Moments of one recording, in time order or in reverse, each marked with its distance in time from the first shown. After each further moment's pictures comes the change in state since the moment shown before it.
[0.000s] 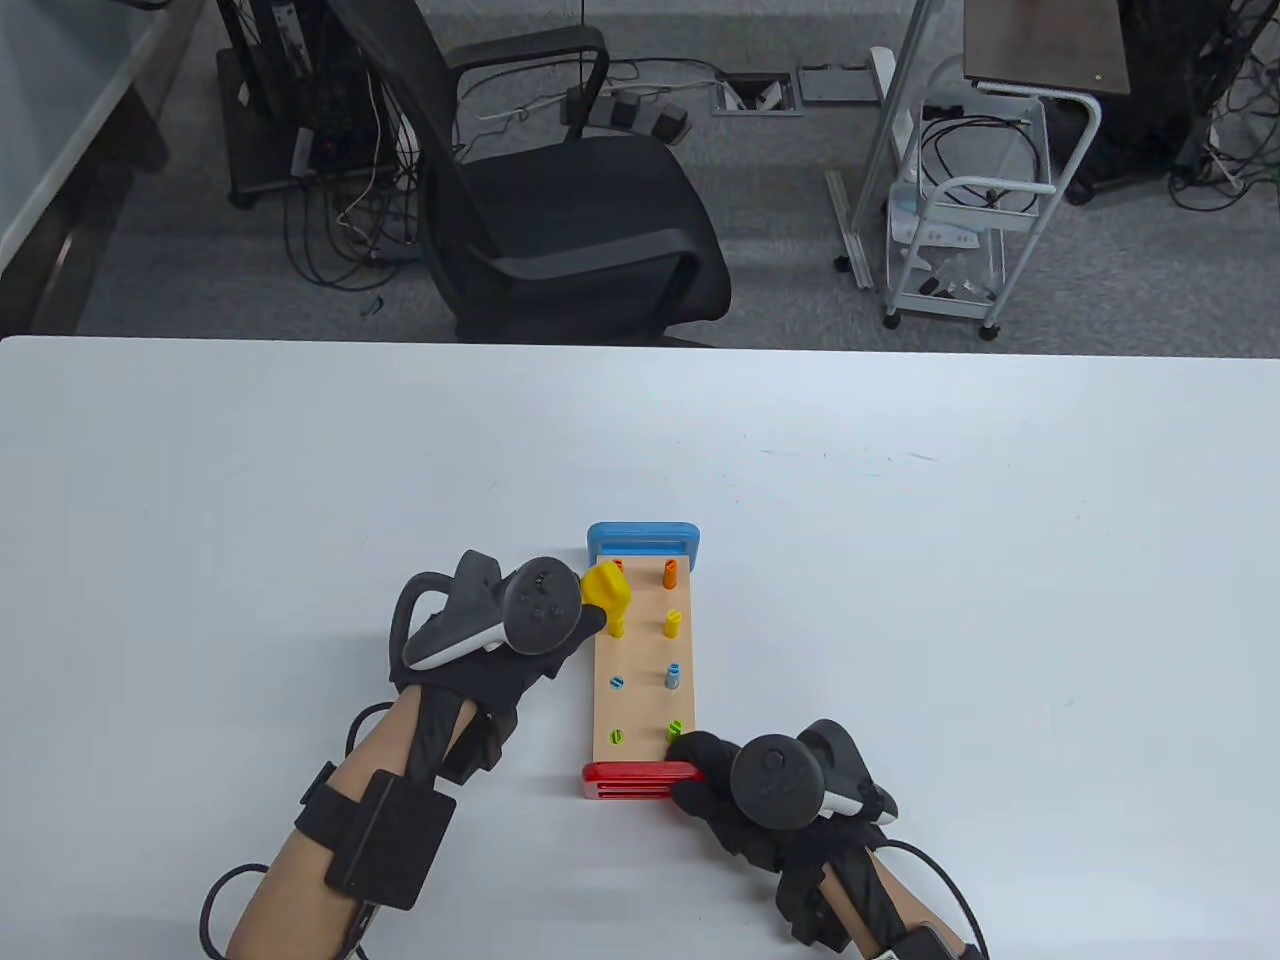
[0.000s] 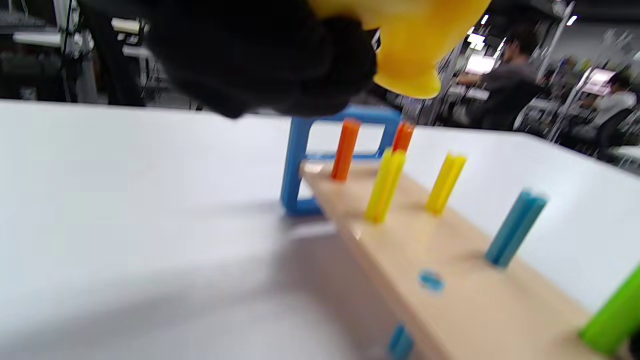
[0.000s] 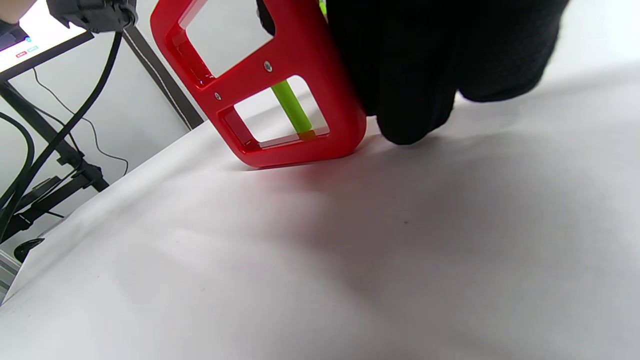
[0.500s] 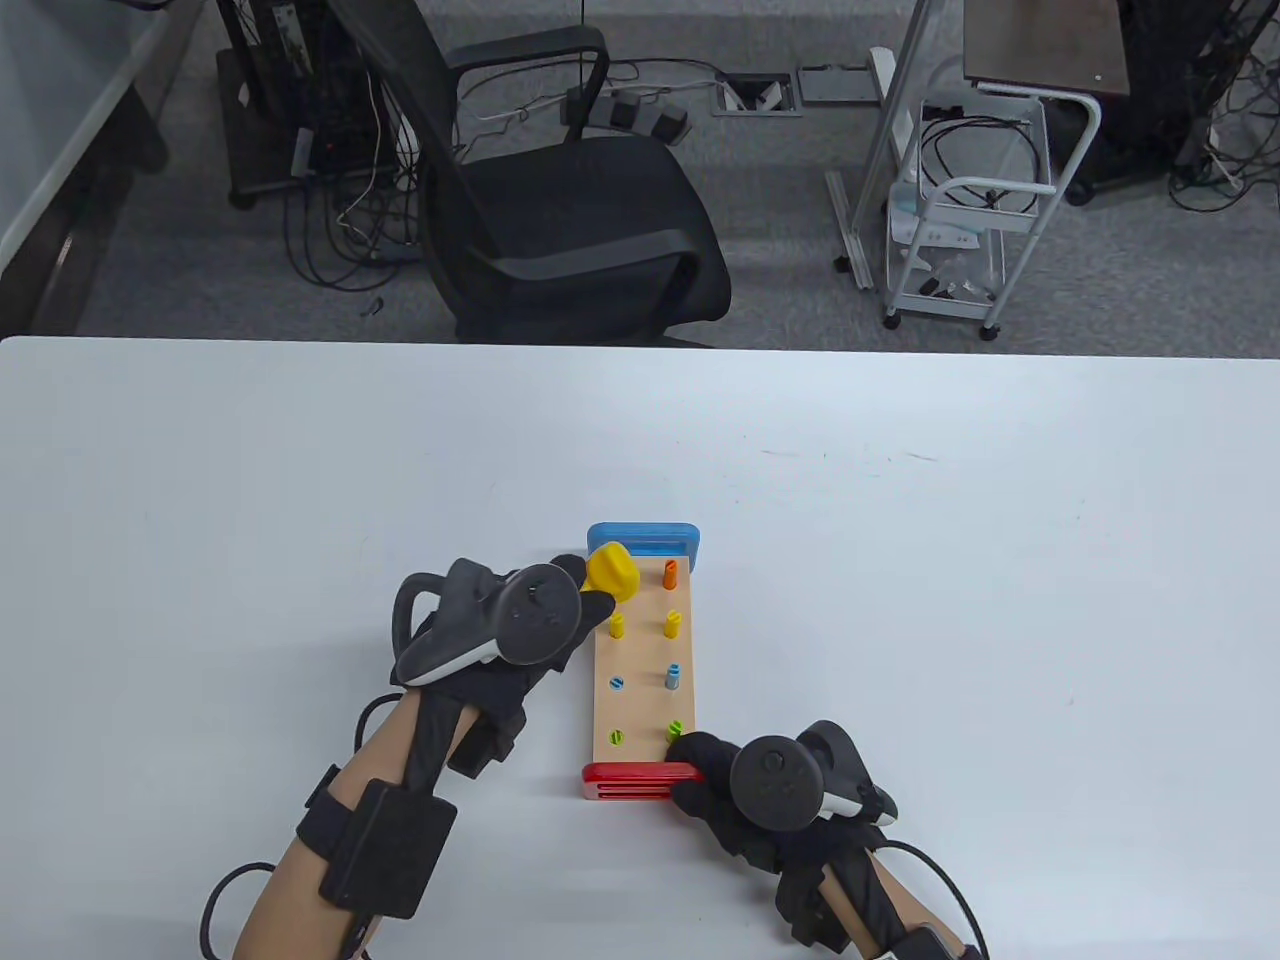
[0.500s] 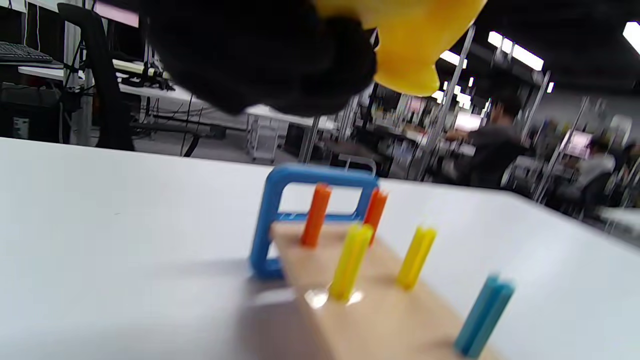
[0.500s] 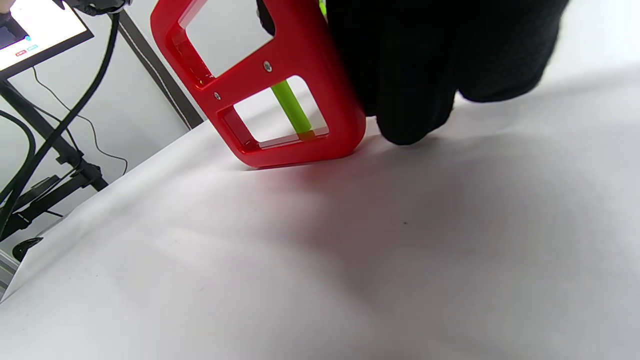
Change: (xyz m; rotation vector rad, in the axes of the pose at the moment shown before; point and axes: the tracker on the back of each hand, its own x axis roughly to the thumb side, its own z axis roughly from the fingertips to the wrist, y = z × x) left_hand 0.003 0.011 0.012 0.187 -0.004 0.116; right_hand 0.000 0.000 0.000 -0.001 0.000 0.003
